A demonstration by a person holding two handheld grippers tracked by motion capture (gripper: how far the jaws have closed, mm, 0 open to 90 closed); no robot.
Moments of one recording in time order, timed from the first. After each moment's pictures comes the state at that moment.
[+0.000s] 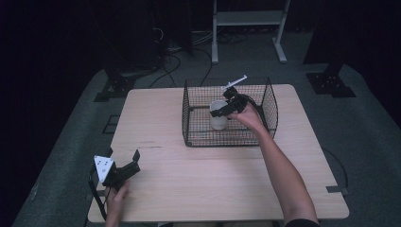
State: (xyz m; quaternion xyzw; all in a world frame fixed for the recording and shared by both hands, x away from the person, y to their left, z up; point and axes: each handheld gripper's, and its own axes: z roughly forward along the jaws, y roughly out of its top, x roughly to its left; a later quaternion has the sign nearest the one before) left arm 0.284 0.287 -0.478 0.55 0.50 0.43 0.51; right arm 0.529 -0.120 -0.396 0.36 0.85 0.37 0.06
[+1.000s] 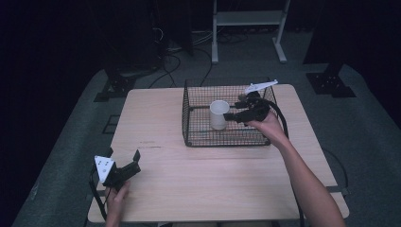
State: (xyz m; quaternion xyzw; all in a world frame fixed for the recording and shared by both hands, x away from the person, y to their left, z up) left arm 0.283 0.286 -0.478 0.55 0.50 0.43 0.51; right arm 0.457 -0.175 -0.354 0.32 0.81 0.48 0.06
